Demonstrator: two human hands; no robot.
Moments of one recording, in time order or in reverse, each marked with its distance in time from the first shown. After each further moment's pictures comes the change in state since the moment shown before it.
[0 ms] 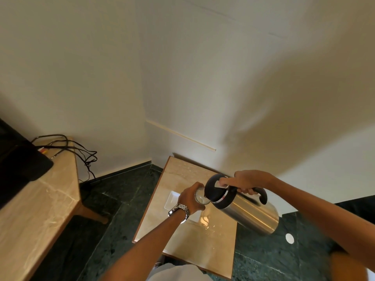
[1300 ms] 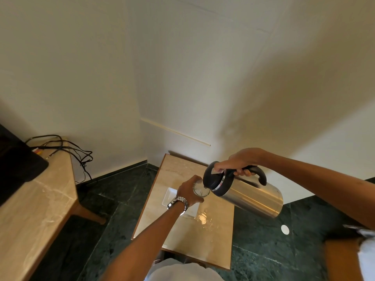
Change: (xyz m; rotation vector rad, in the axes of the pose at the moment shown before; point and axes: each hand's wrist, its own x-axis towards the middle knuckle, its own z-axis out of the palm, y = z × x) left_hand -0.014 0.010 0.000 -0.003 -0.002 0.026; right_hand -0.026 -0.033 -0.026 -0.011 -0.162 0.208
